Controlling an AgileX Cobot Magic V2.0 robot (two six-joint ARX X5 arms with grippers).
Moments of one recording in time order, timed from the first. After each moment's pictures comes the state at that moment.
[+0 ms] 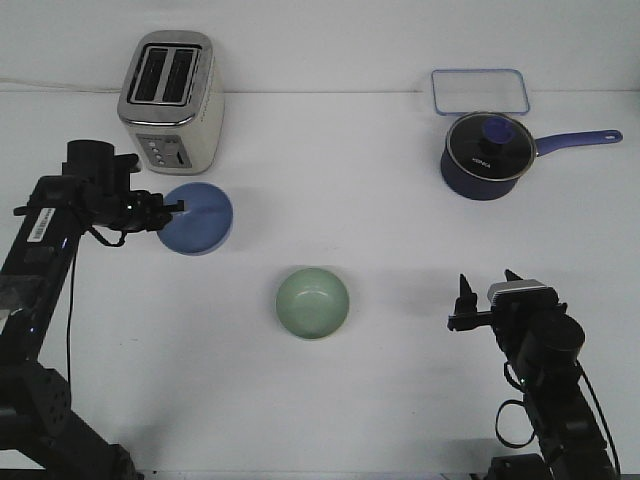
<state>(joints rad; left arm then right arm) 0.03 1.72 1.61 -0.86 0.31 0.00 0.07 0.67 0.50 -0.15 -0.08 0.04</state>
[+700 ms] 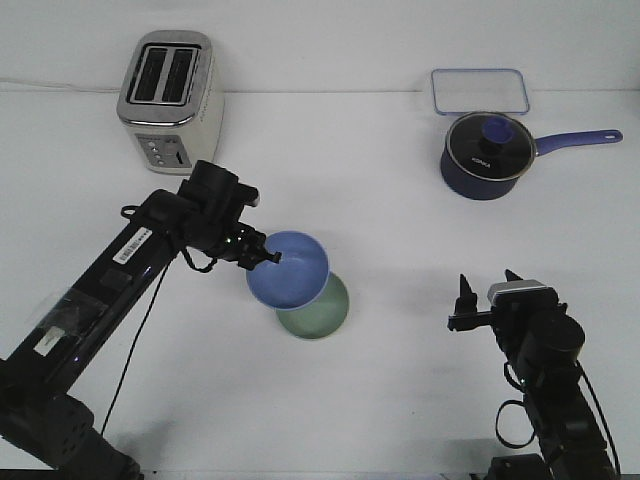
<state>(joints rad) -0.42 1.70 1.61 -0.91 0.32 0.00 0.07 0.67 0.50 -0.15 -0.08 0.04</state>
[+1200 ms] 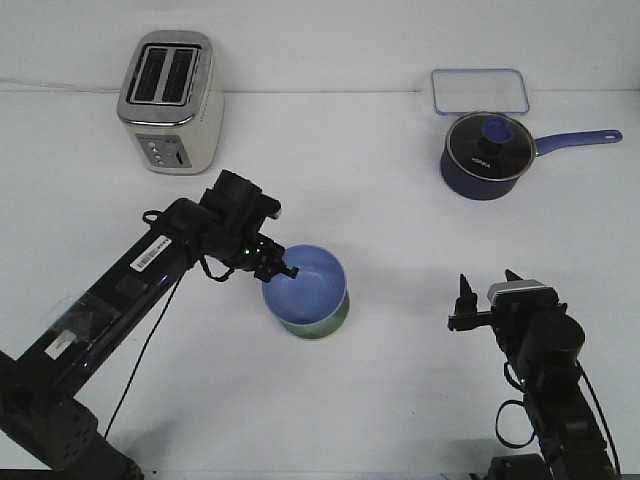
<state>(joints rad) -0.50 1.71 1.60 -0.90 0.32 0.00 0.07 0.67 0.50 -0.15 -0.08 0.04</state>
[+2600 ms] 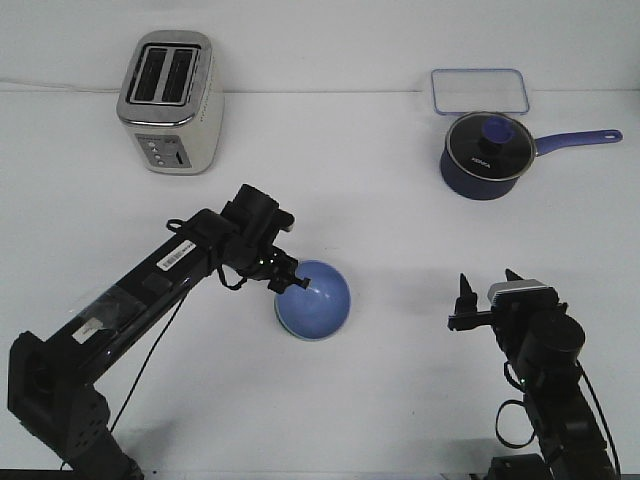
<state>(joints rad) -0.54 1.76 1.53 -0.81 0.28 -0.03 0.07 0.67 0.50 -0.14 -0.08 0.04</state>
